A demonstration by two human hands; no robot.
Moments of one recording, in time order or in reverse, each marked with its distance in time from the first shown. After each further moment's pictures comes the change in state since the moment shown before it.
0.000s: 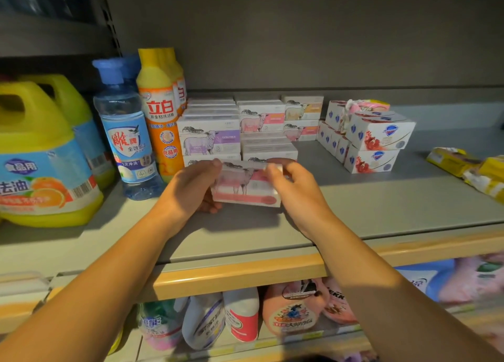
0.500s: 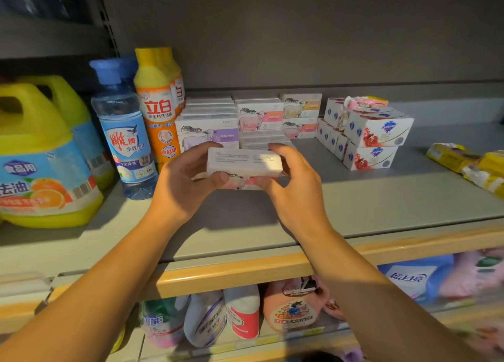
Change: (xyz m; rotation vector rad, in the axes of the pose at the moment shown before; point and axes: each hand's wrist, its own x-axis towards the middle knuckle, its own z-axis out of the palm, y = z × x) left_hand -0.004 0.005 -0.002 0.078 -0.023 0.514; right_hand -0.008 0.001 0.007 -0.292 0.189 -0.391
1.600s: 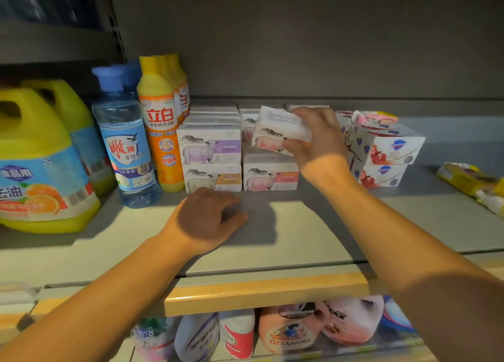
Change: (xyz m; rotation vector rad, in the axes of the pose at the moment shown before) left_hand -0.002 -0.025 0.020 0.990 -0.327 -0.044; right_hand 0.098 0.003 -0.038 -0.371 0.041 -0.147
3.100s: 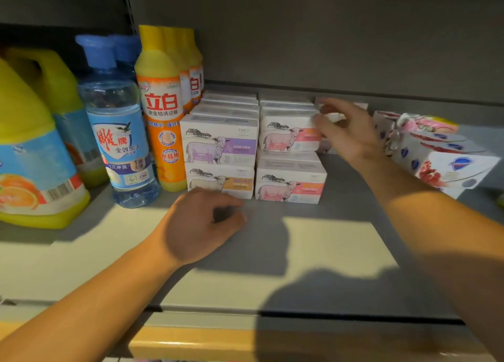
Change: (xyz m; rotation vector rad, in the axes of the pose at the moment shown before) left_hand 0.005 -0.001 -0.009 -0.235 0.097 -0.210; right_hand 0.086 0.080 0.039 0.241 -0.171 0.055
